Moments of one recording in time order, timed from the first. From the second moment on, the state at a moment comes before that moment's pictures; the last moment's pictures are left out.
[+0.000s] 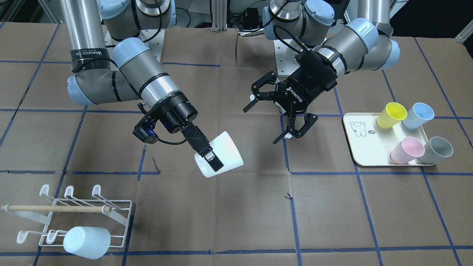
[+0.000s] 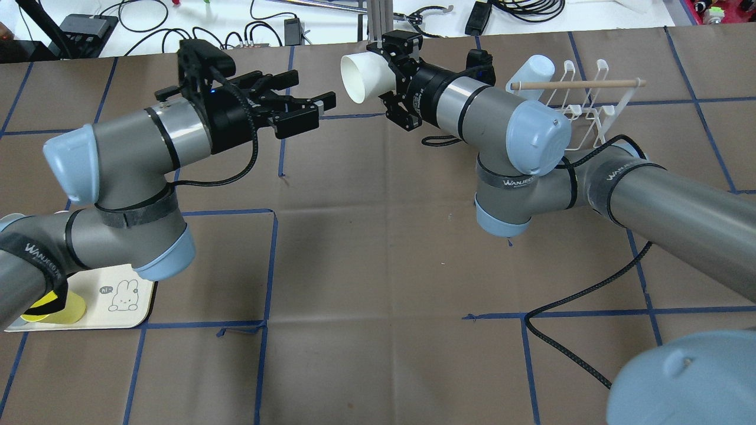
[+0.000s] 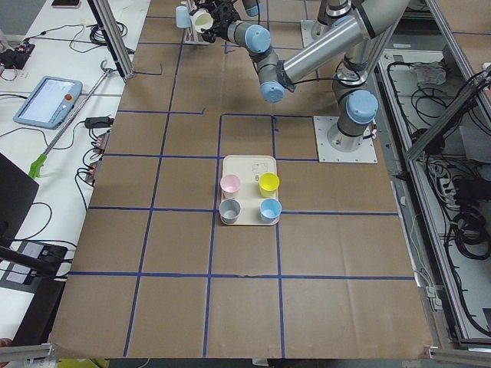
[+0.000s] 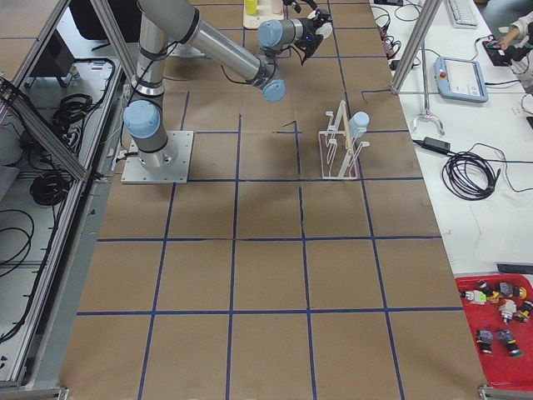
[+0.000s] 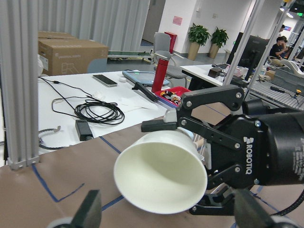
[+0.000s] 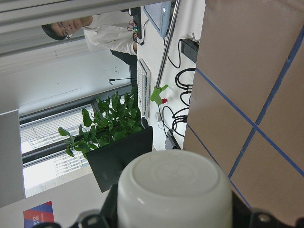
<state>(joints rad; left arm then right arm) -1.42 -1.68 -2.16 0.12 0.63 0.21 1.74 -1.16 1.92 -3.53 -1.05 1.66</state>
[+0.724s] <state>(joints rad) -1.36 -1.62 -2.11 -0.19 0.89 0.21 1.57 -1.16 1.92 -3.53 -1.04 1.35</state>
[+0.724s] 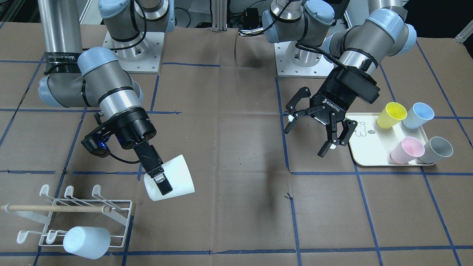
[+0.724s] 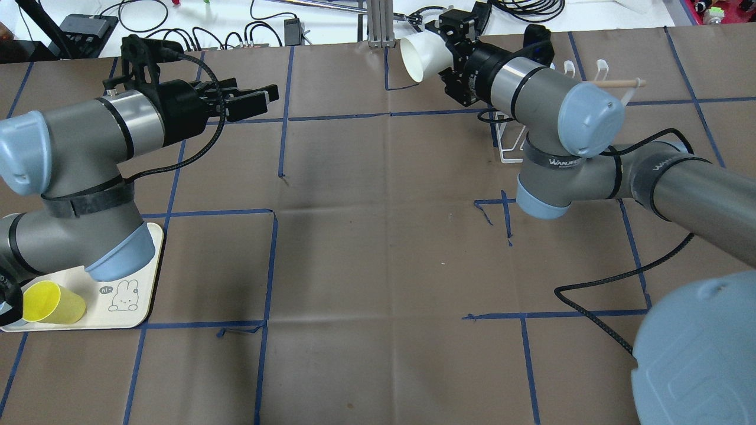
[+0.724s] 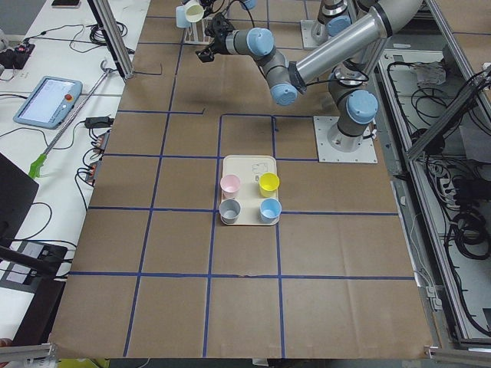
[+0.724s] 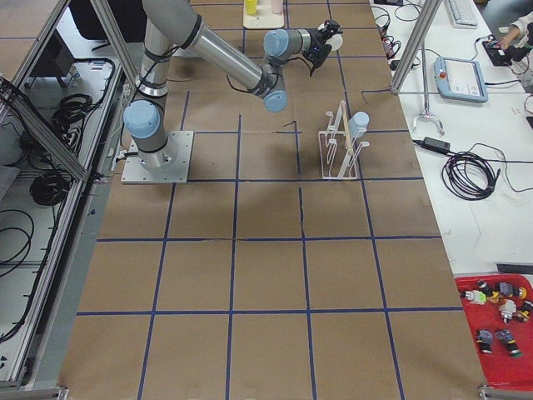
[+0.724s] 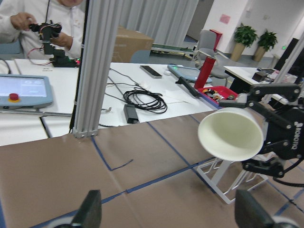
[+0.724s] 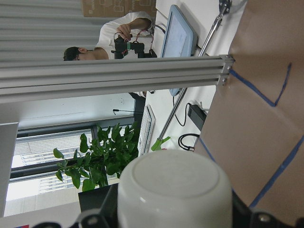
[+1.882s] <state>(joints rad) -1.50 -1.64 -1.53 -1.53 1.54 0.08 1.31 -1.17 1.92 -3.52 -1.06 -0.02</state>
